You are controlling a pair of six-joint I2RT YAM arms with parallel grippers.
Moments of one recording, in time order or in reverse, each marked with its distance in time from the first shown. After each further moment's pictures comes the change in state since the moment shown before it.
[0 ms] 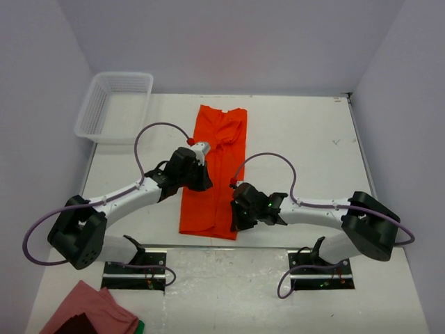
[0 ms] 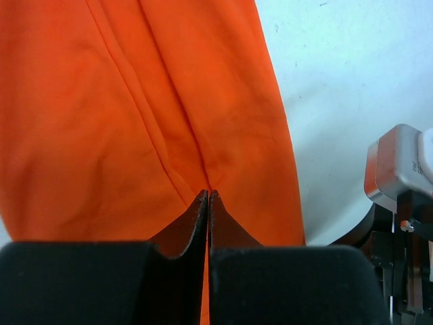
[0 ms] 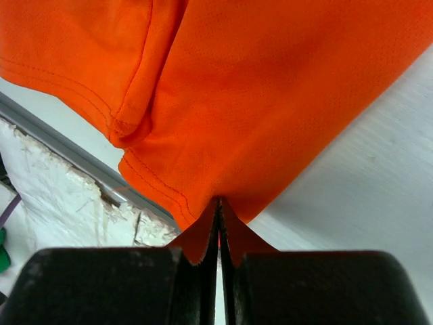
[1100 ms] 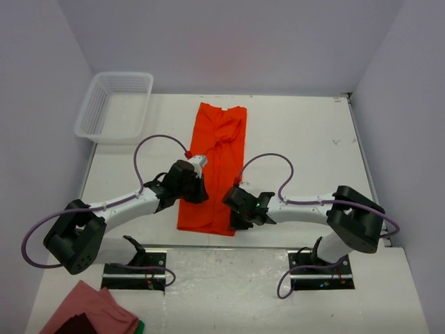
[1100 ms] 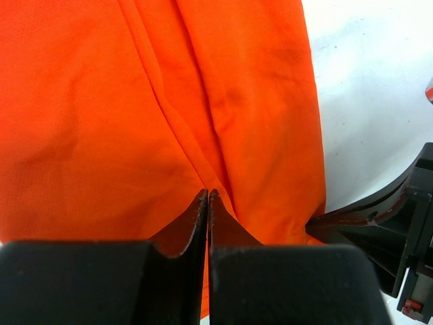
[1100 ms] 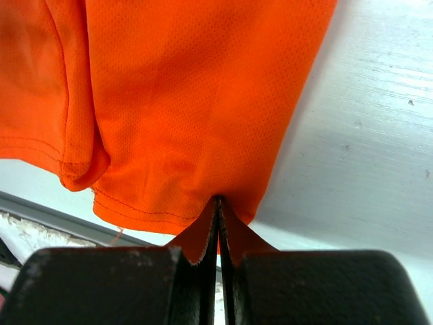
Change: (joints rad) left arm -0.033 -0.050 -0.163 0.061 0.001 -0.027; right arm 0.061 0.121 0.093 -0.102 0.198 0.280
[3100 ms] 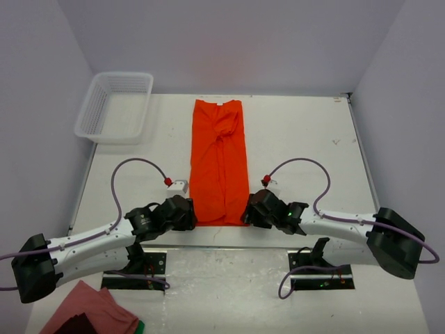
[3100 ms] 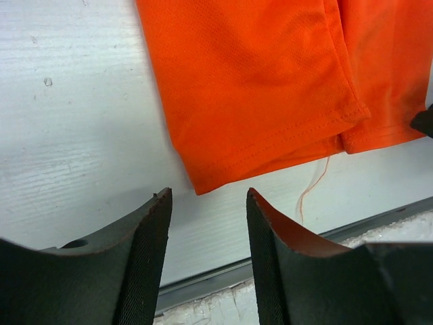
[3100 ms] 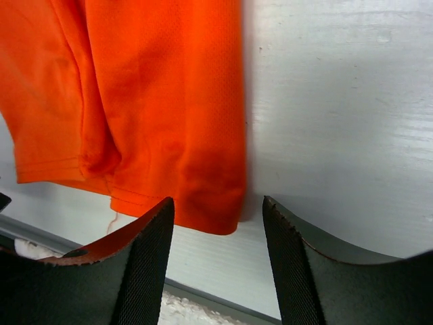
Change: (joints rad) left arm -0.315 -0.424 -0.189 -0.363 -0.436 -0.374; right arm -0.095 -0.343 -0.291 0.119 0.112 0.027
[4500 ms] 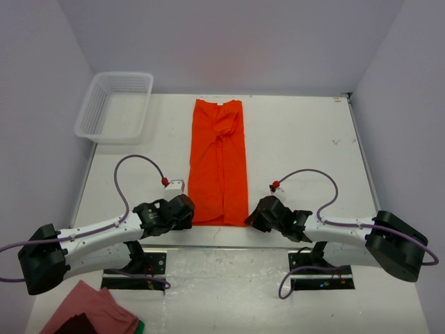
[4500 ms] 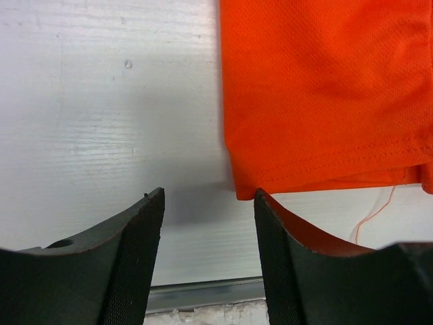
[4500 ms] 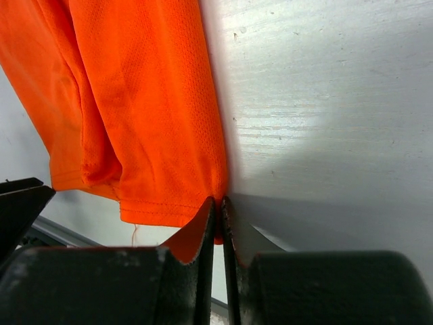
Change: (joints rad) left arm 0.000 0.101 0.042 -0.125 -0.115 -0.088; right arm -0.007 -0.034 -0.165 0.249 -0.024 0.193
